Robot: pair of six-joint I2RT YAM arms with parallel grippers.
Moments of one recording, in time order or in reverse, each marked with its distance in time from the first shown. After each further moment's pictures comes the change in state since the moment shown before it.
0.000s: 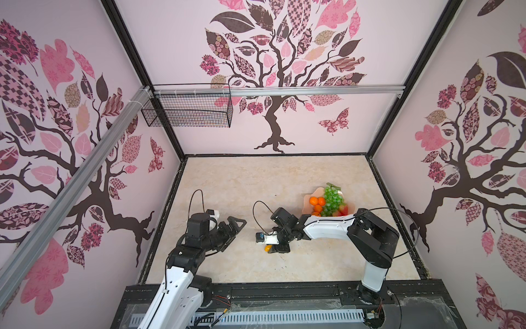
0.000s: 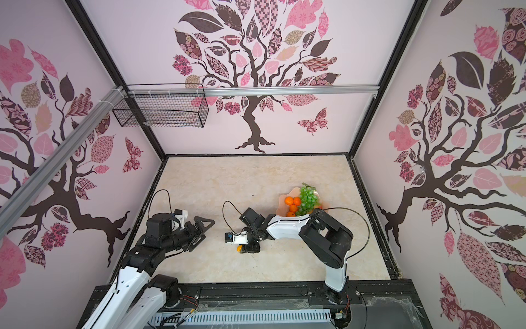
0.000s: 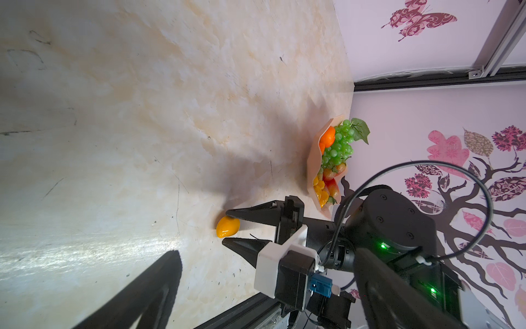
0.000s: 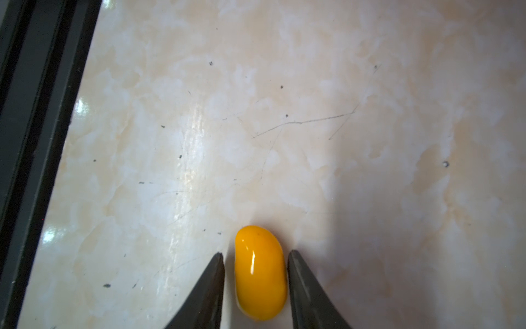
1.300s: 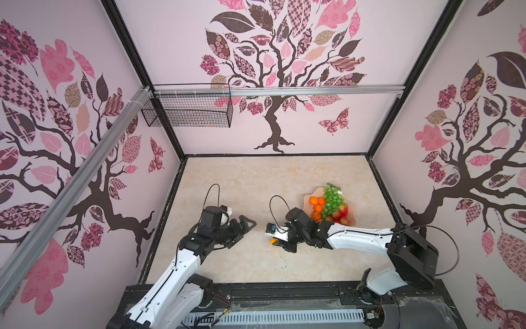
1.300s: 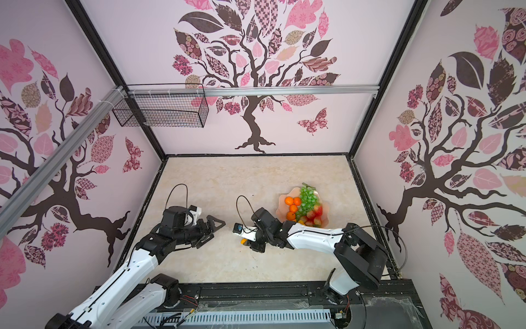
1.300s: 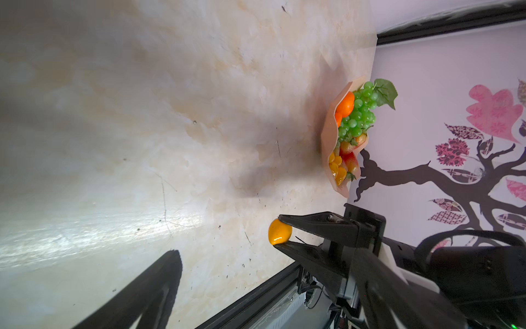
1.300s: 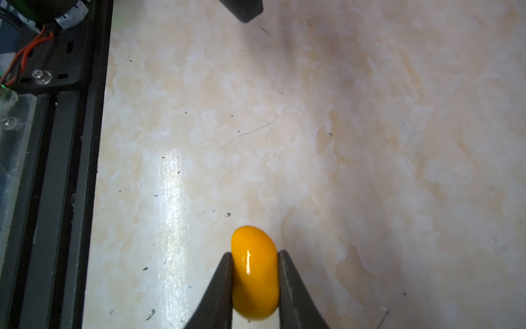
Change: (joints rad) left arm -0.157 0.259 0.050 0.122 -0.002 0.060; right arm -0.019 -0.359 -0.244 0.170 0.128 0.341
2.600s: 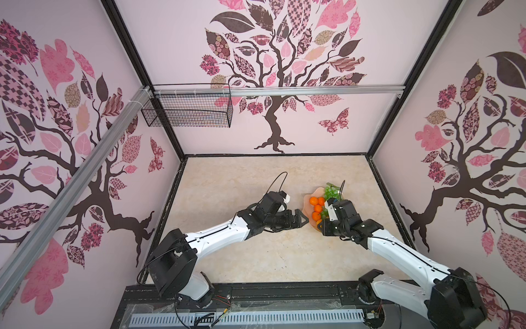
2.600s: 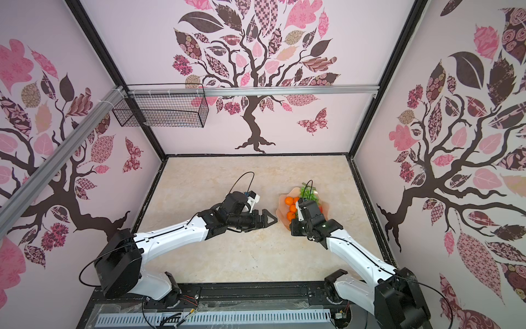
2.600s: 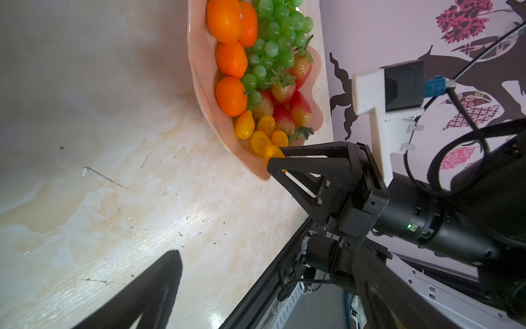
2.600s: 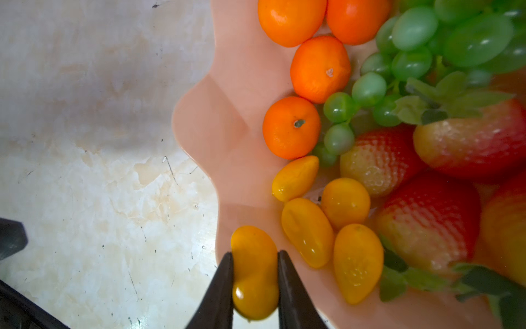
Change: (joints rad) left arm -0.492 0.628 0.411 0.341 -0.121 -0.011; right arm -0.493 -0.381 -0.136 -0.383 0.171 0.760
